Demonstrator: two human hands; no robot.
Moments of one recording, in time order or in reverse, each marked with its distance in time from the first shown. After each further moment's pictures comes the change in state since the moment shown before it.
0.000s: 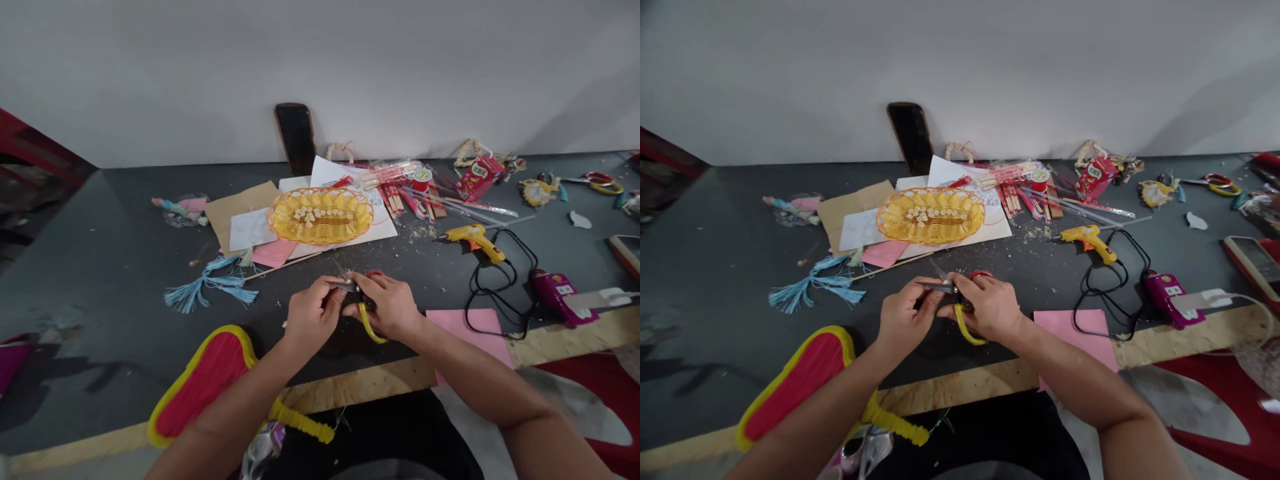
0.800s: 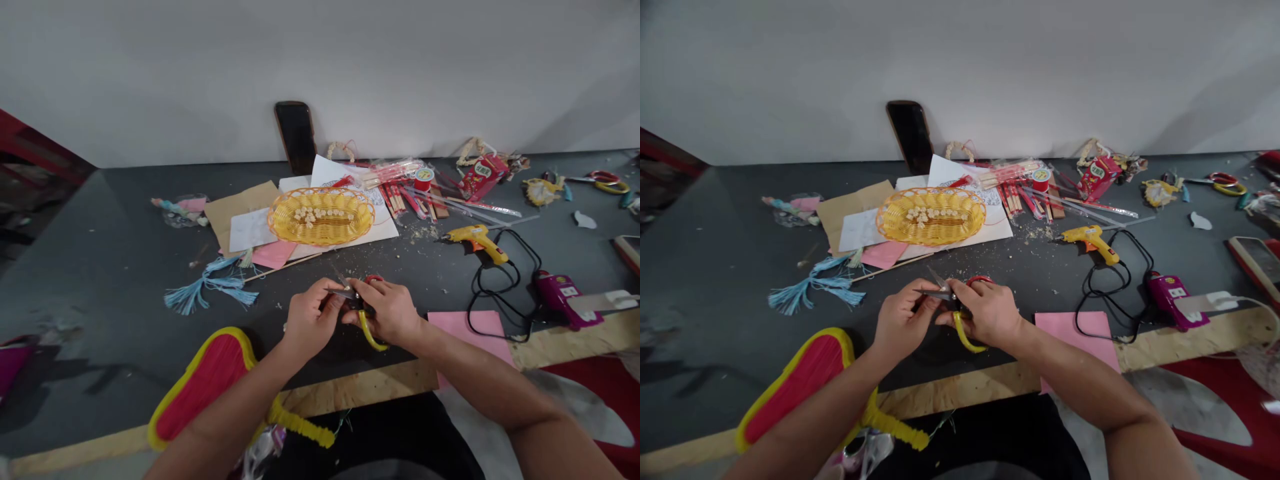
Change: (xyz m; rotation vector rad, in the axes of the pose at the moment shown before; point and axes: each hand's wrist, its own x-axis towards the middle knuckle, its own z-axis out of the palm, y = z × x) left_hand 0.002 0.005 -0.008 -0.107 -0.084 -0.103; right_hand -0.002 -0.003 0.005 0.018 -0.031 -0.013
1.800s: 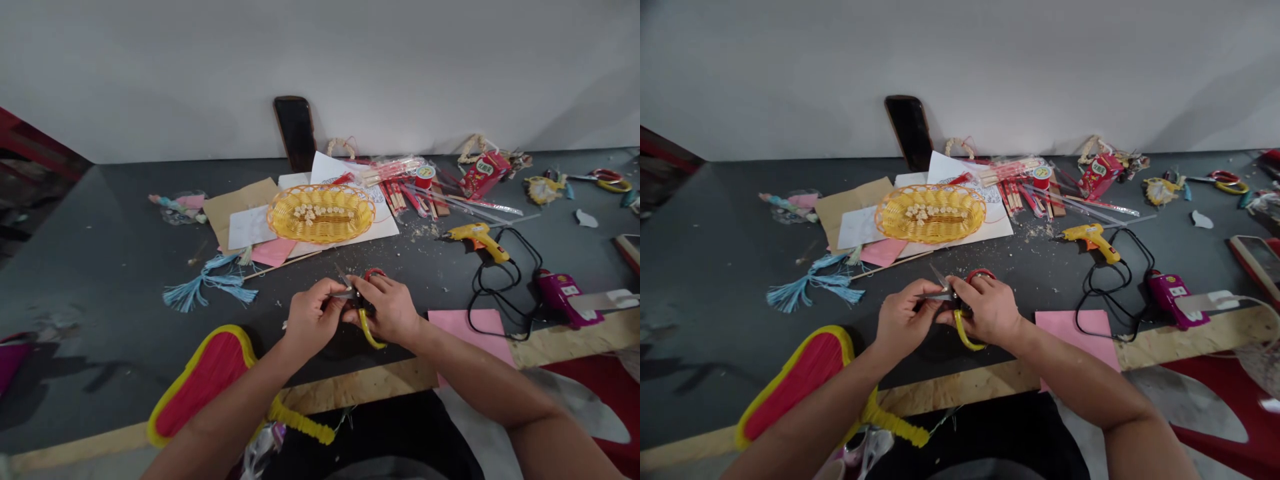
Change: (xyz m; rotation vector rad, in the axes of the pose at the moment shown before) left_hand -0.002 -0.002 0.001 0.005 0.002 0.063; right_hand 0.002 -0.001 -0.001 -0.022 0.047 -0.027
